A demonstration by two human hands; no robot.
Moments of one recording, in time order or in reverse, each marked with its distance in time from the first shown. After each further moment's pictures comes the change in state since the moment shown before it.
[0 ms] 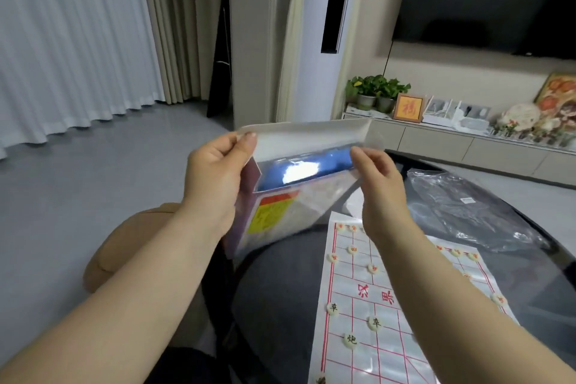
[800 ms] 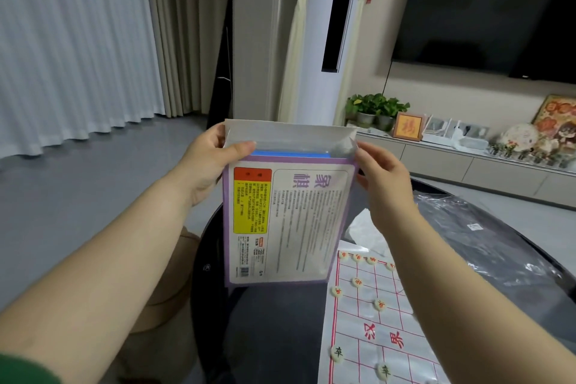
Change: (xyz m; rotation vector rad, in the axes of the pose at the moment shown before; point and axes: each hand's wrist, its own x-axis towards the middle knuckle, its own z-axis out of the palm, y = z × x) left_hand 0.085 0.002 -0.017 0.102 -0.323 -0.129; right_hand 0.051 -0.014 0.013 -0.060 -0.051 -0.071
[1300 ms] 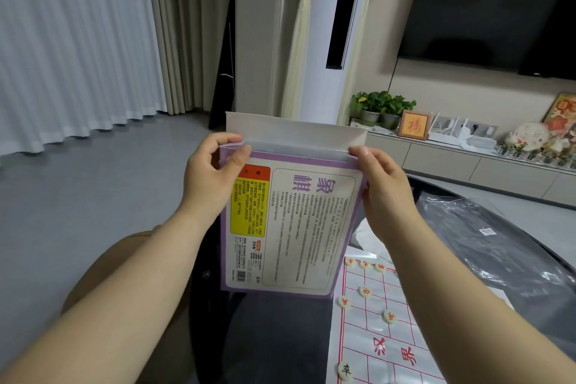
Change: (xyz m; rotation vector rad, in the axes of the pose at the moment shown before) left_hand 0.003 -0.038 -0.003 0.397 0.314 0.362; right_hand 0.006 0.010 0.008 0.097 -0.123 0.003
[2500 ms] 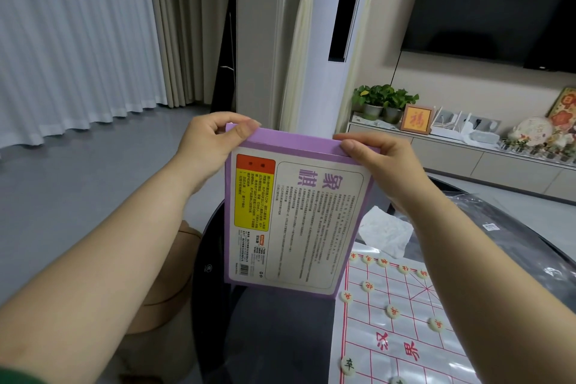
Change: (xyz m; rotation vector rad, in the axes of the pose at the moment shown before) left_hand 0.029 0.019 -0.009 0.015 -0.224 -0.099; right_hand 0.007 -0.027 0.000 -0.357 -0.224 -0.108
